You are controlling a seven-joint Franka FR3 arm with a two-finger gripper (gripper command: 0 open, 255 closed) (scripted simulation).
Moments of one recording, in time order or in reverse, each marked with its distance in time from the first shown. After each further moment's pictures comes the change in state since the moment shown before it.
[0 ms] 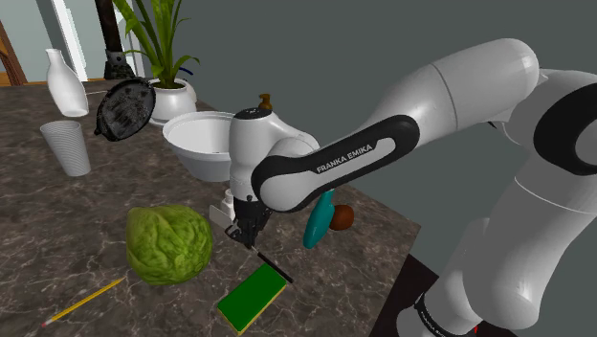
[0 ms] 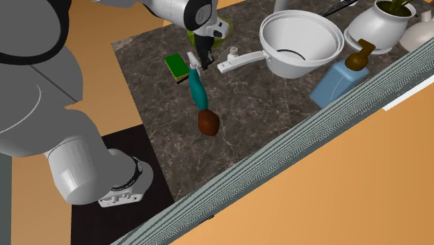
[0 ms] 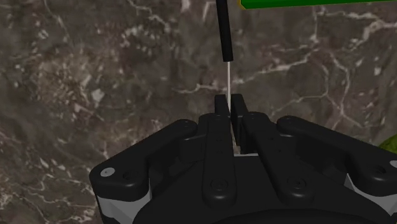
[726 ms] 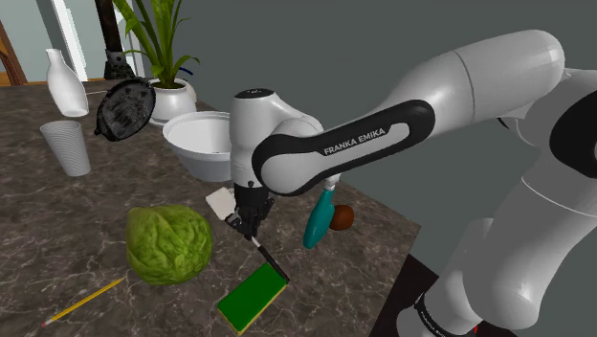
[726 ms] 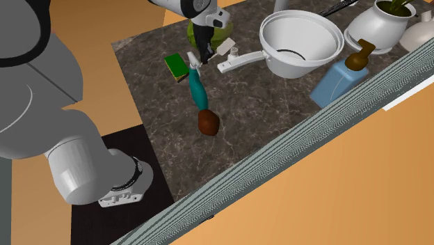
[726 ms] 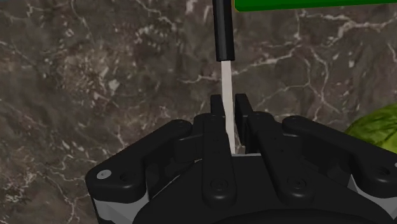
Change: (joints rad) arm -0.003 -0.049 0.000 0.042 0.020 -0.091 -0.014
